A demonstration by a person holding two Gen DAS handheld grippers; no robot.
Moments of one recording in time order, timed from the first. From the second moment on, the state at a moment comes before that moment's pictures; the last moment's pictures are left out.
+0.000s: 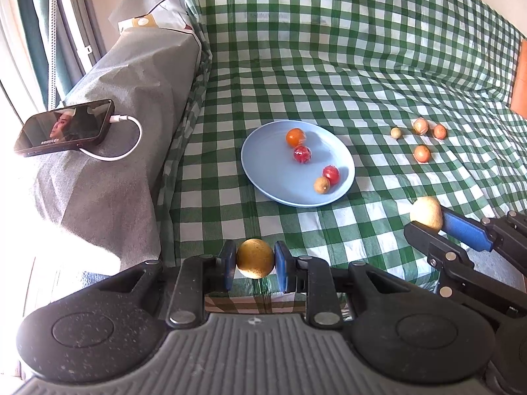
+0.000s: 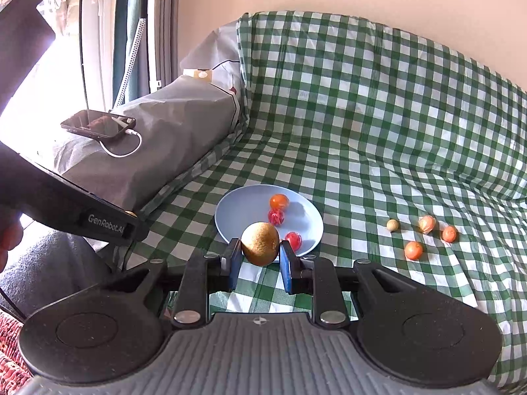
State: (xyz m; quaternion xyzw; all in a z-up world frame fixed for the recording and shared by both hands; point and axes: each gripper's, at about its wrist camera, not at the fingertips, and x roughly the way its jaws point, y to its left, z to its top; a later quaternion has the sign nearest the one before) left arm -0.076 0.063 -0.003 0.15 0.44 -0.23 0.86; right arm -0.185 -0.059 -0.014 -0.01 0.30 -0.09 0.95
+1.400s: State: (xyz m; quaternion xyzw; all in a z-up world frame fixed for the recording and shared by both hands) left arm 0.119 -0.065 -0.116 0.17 0.49 -0.26 0.82; right arm 0.006 -0.173 -0.134 0.02 0.40 -0.13 0.91
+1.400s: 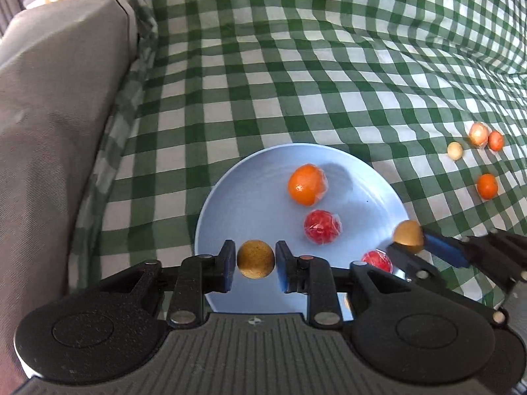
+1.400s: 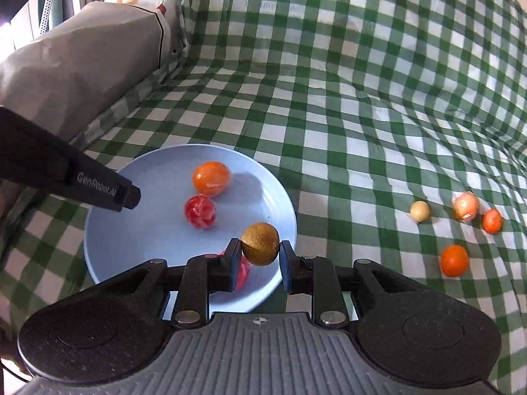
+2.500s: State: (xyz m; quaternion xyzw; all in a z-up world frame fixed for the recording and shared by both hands) left arm -0.065 0.058 -0.014 0.19 0.43 -0.18 0.86; right arm -0.180 -0.078 -0.019 0.01 0.31 -0.14 0.94
